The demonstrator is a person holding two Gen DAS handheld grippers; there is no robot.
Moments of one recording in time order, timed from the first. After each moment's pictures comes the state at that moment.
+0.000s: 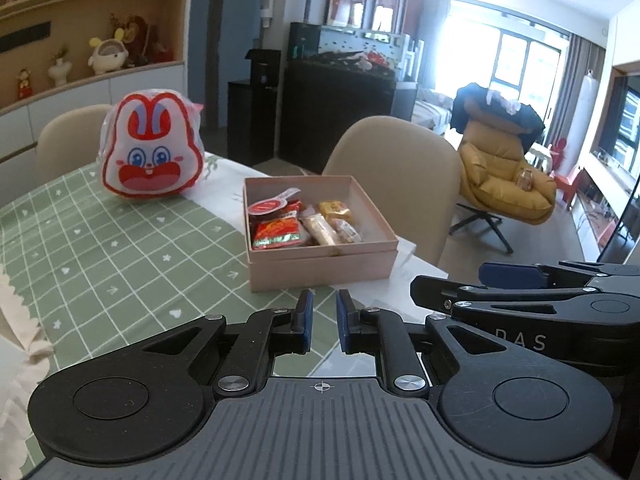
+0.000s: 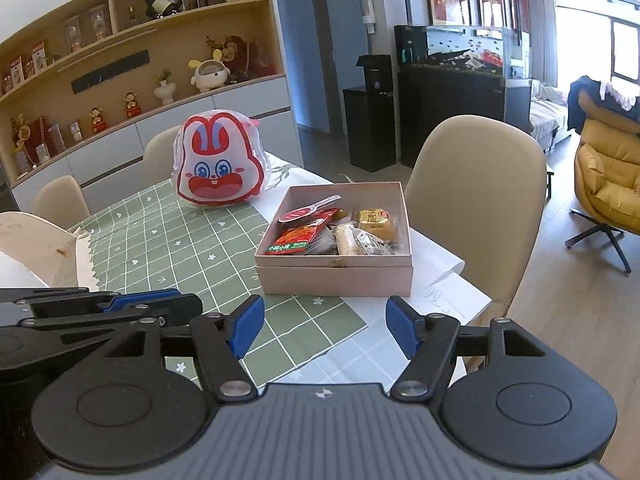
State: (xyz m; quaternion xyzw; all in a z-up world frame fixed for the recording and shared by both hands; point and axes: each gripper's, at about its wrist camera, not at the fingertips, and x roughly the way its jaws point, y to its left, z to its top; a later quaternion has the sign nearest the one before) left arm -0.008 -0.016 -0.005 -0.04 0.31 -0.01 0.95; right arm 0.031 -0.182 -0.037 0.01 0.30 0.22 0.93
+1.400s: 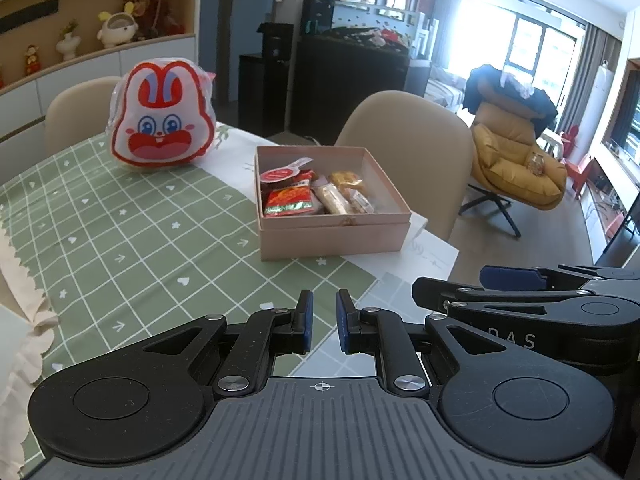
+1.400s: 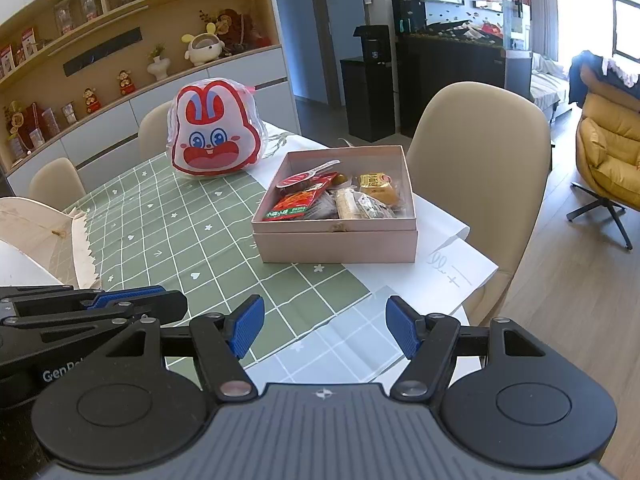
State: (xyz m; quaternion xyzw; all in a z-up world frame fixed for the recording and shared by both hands) left arm -0.012 -0.014 -0.017 -0.05 0.35 0.01 0.94; right arm 0.037 -0.176 -0.055 0.01 0.34 0.22 0.91
